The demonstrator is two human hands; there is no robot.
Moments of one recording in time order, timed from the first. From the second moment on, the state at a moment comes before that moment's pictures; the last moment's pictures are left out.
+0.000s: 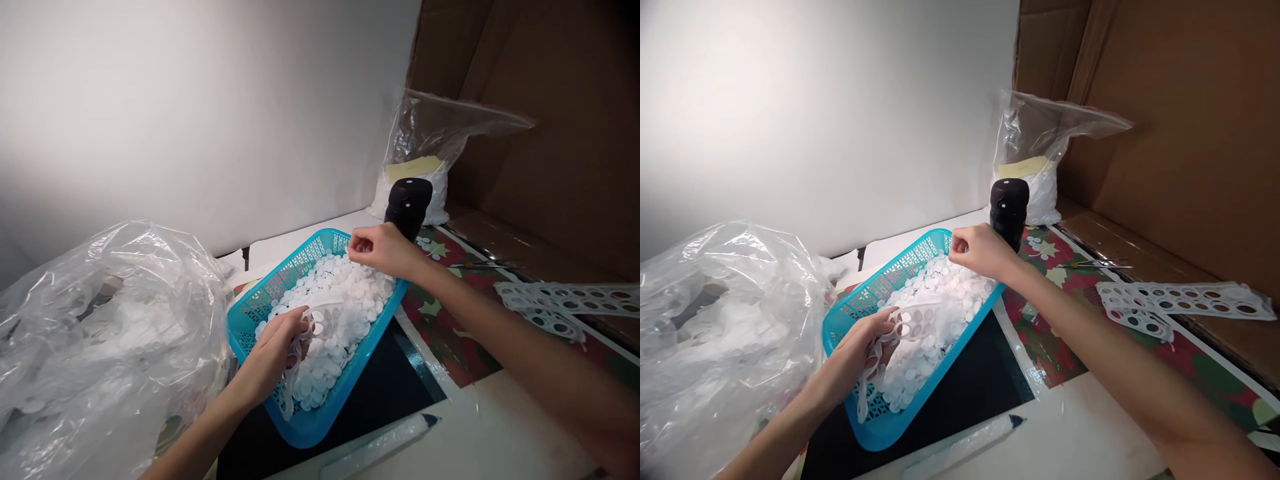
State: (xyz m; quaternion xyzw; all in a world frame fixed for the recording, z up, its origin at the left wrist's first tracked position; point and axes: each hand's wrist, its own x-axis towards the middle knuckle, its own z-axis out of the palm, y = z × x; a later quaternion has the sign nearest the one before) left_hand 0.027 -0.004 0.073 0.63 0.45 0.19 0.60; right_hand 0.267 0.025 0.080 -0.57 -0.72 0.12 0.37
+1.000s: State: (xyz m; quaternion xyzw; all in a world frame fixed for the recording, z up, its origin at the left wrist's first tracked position) left_hand 0.029 -0.009 0.079 0.70 0.42 0.19 0.54; right_hand 0.225 -0.024 0.112 -0.37 -0.85 0.23 0.31
